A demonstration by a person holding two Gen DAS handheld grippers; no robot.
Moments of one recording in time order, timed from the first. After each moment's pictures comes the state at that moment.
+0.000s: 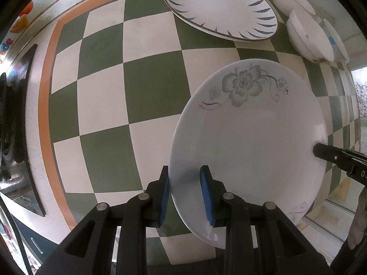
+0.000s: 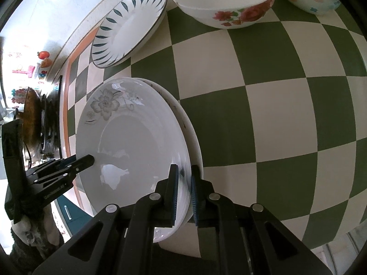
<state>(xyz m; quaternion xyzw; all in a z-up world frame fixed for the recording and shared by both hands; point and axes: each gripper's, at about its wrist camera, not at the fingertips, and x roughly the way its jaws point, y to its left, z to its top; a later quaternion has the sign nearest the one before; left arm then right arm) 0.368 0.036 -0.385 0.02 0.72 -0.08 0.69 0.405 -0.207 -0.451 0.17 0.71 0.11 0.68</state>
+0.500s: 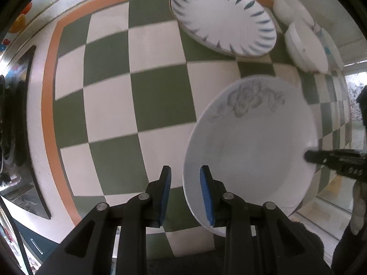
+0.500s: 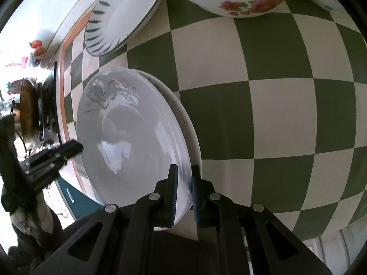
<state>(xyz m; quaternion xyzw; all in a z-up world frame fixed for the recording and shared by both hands) 0.401 0.047 -0.367 0.00 0.72 -0.10 0.68 0.427 -0.209 -0.458 0.15 0.77 0.12 0.61</state>
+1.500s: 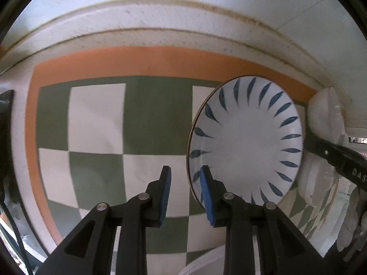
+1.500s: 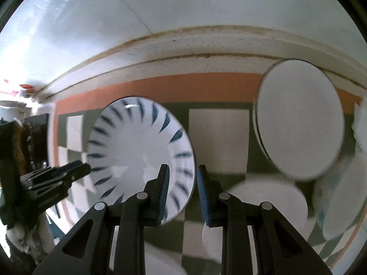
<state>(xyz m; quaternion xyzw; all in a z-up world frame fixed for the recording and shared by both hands) 0.576 0.071 -0.405 -0.10 0.71 -0.06 0.69 0.654 -0.183 -0.427 0.06 0.71 0.11 0.69</state>
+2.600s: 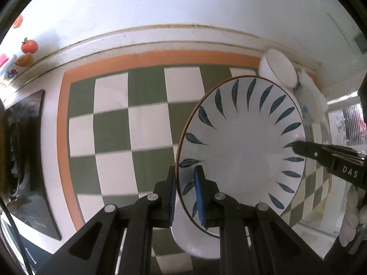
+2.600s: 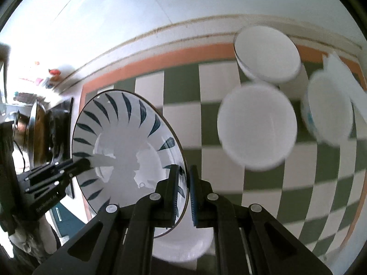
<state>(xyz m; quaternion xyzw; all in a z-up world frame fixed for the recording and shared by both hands) 0.448 0.060 -0.299 -0.03 0.66 -0.10 0.75 0.518 -0.213 -0.335 0.10 0.68 0.11 0.72</state>
